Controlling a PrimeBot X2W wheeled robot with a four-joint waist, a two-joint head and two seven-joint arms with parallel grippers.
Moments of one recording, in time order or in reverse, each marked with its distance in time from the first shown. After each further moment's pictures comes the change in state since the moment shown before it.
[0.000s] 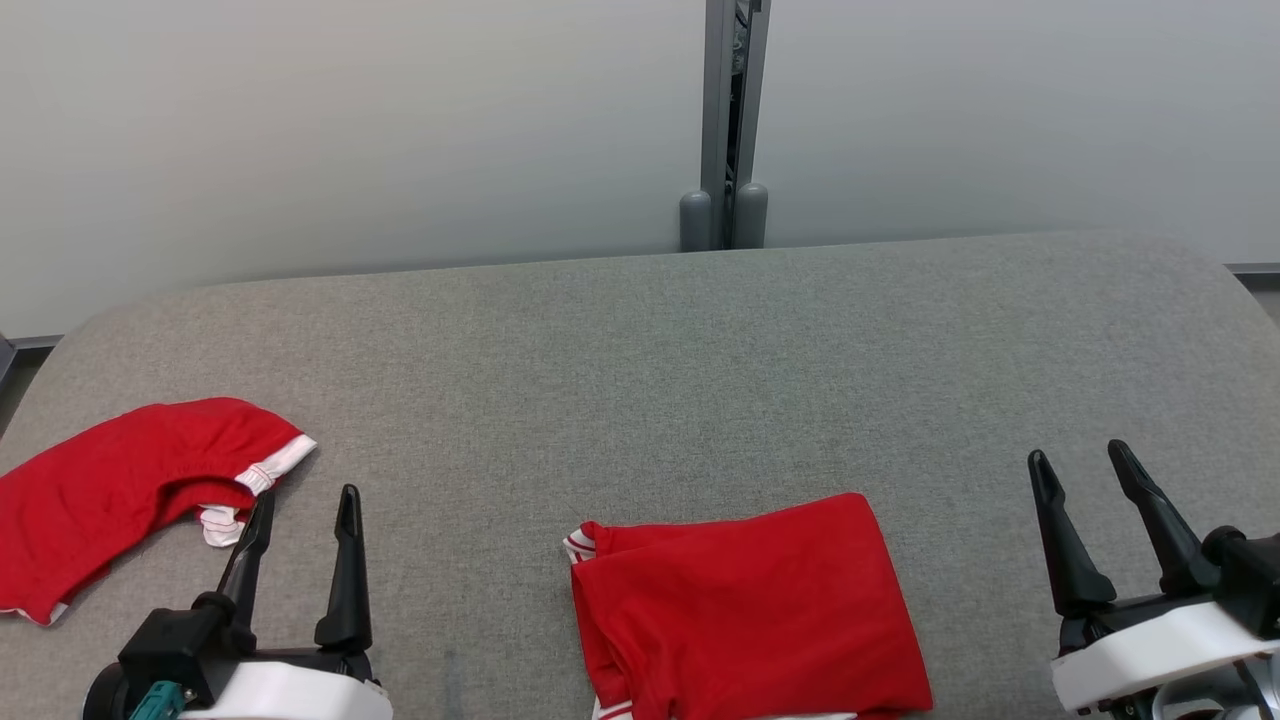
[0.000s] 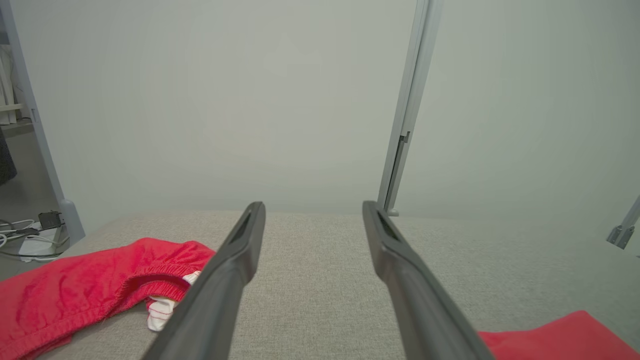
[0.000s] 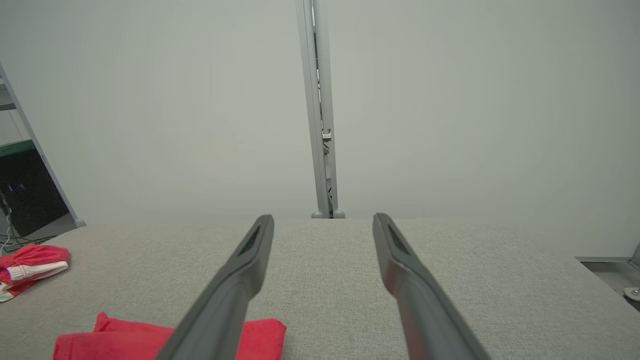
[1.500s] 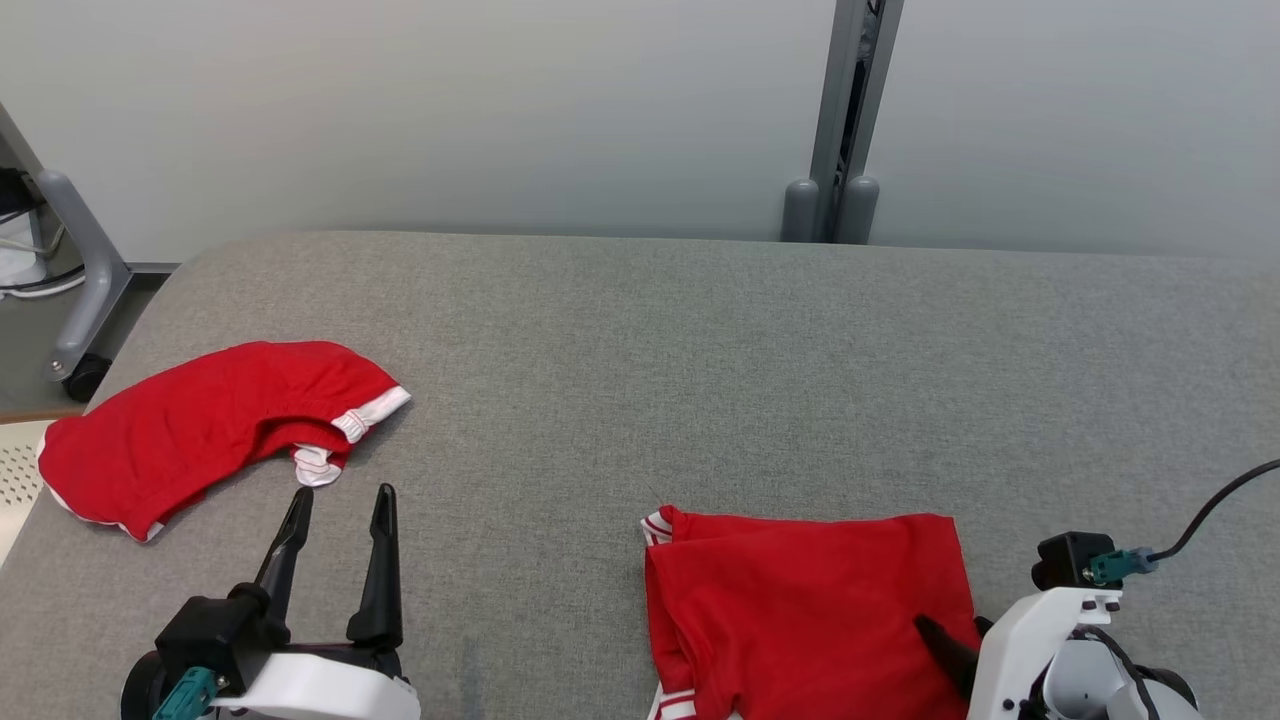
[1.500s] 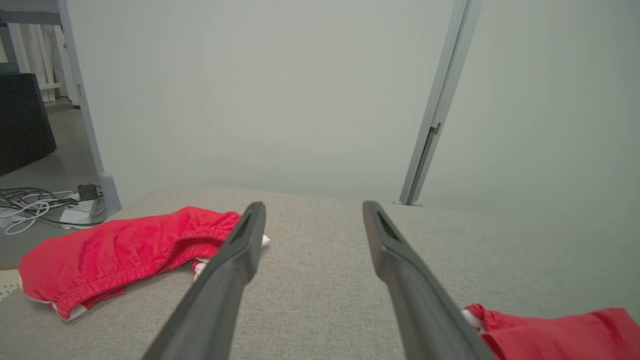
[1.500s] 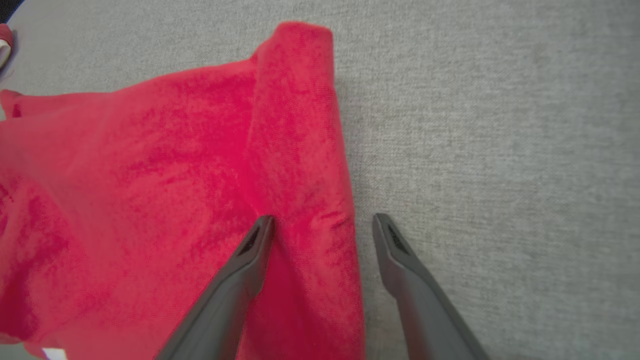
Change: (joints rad) left arm -0.026 -0.028 -0.030 0.032 0.002 -0.037 0.012; right arm -0.232 0.016 0.183 0.600 0.246 0.000 0.484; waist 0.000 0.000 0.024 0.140
